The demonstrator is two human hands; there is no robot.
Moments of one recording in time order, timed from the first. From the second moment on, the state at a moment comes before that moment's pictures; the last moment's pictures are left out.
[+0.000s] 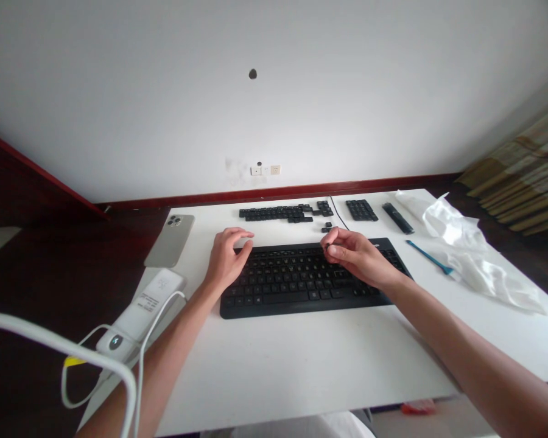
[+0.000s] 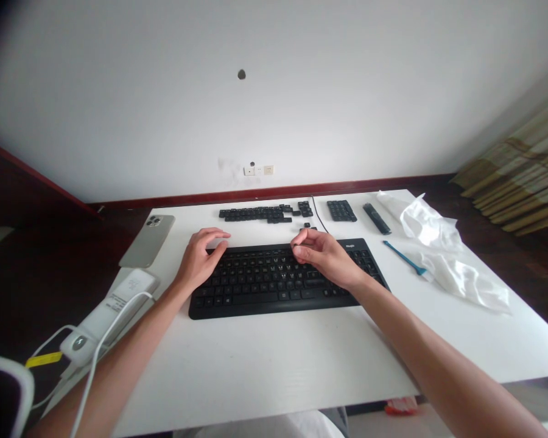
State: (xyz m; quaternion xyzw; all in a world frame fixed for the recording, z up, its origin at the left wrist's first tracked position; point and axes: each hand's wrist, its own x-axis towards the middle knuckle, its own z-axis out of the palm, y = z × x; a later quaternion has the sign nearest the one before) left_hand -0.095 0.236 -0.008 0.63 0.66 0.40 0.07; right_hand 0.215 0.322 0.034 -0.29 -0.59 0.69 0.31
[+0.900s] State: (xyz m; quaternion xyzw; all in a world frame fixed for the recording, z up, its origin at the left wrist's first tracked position) left_hand -0.096 0.237 -0.010 0.64 0.66 0.39 0.07; right_hand 0.217 0.318 0.032 -0.32 -0.80 0.45 0.25
